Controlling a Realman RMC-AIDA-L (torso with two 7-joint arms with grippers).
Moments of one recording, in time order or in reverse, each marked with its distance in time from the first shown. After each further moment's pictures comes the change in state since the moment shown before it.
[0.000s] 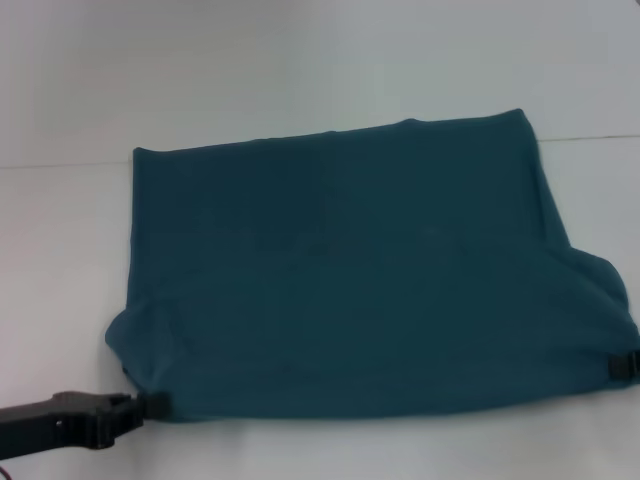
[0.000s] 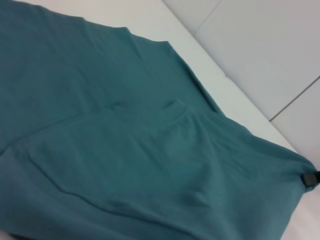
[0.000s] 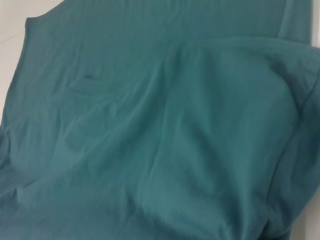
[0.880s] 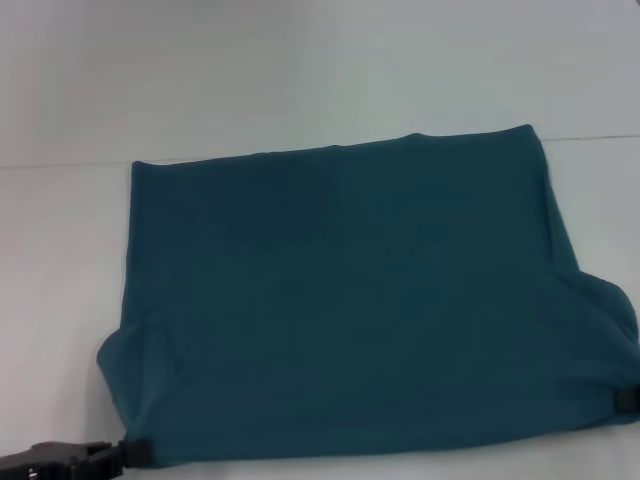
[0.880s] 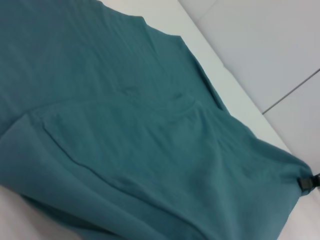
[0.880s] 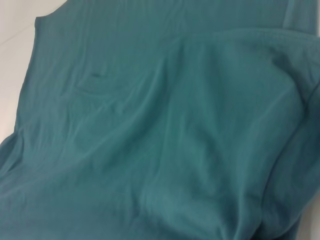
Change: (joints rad) left arm 0.073 -0.007 -0.053 0.012 0.022 0.095 -0.008; right arm -0.046 0.012 0.048 0.000 0.001 -0.080 -0.025
